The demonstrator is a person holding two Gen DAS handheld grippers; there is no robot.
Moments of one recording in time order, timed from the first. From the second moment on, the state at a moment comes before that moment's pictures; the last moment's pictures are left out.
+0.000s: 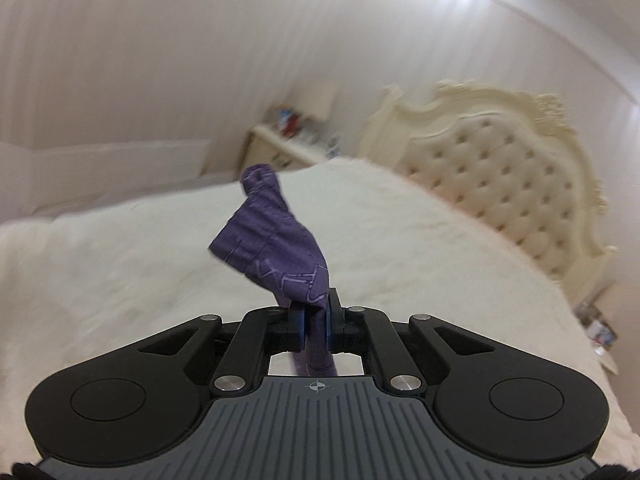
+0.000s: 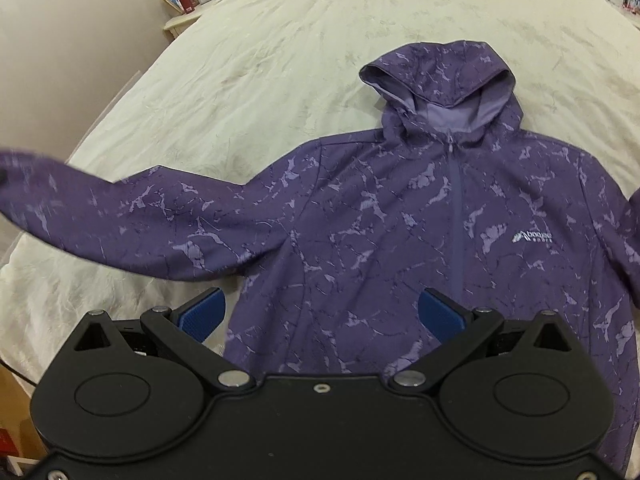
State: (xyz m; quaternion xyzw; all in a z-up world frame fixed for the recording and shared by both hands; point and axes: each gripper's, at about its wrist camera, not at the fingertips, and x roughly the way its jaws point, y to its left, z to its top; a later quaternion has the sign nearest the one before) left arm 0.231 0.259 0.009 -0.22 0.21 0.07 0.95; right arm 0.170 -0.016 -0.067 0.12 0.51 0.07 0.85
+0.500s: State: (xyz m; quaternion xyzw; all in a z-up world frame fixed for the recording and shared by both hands) left arm 0.296 0.023 -0.012 -0.14 0.24 -0.12 0.95; right arm 0.134 -0.145 -0.073 0.18 0.51 0.05 0.84
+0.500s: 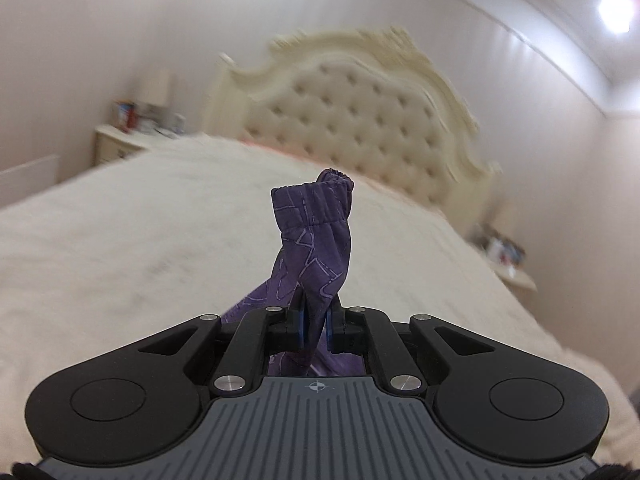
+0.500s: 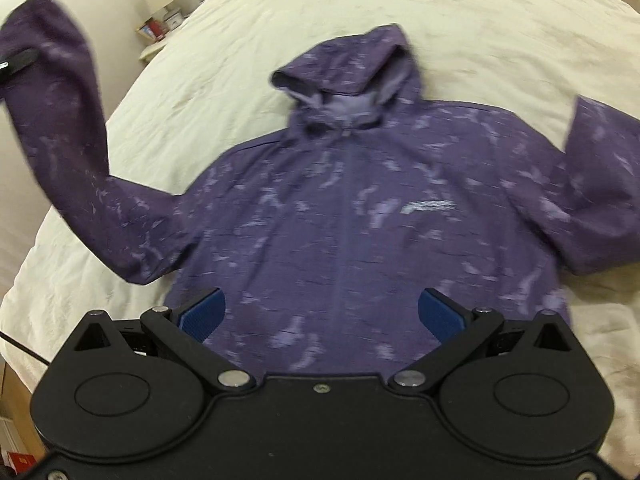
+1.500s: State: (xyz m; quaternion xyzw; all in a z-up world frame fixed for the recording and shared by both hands) left arm 0.315 -0.023 -0.146 0.01 0.45 -0.17 0.88; right arm 0.148 -0.212 -0.121 0.17 0.53 -0.02 0.83
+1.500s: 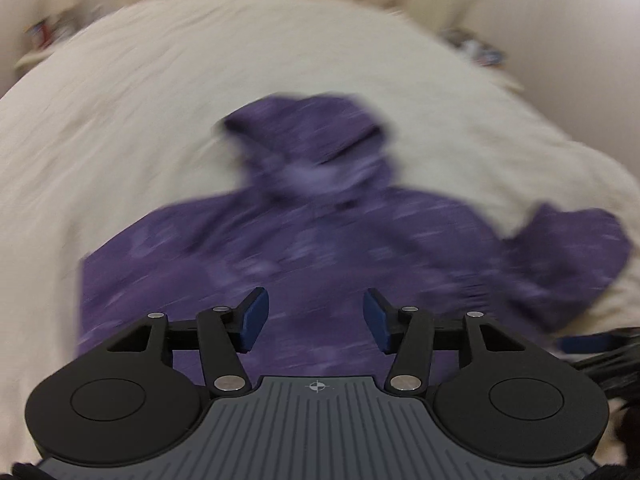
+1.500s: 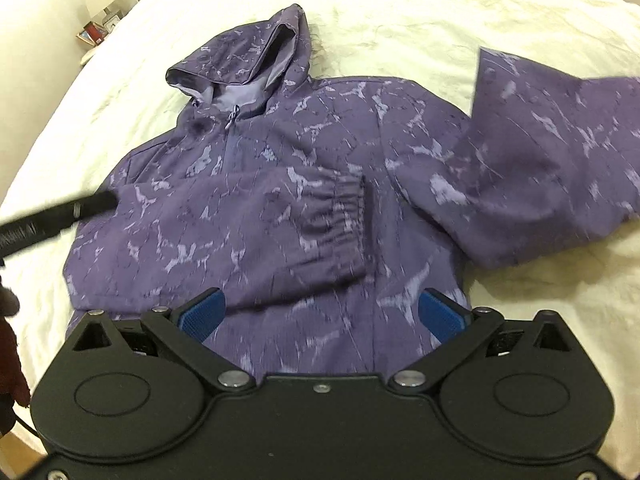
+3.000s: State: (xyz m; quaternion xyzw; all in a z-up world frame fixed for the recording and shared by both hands) left arm 0.306 0.030 -0.203 0.00 0.54 -0.10 0.83; right arm 0.175 -0.260 -0.129 0.25 0.52 -0.04 0.81
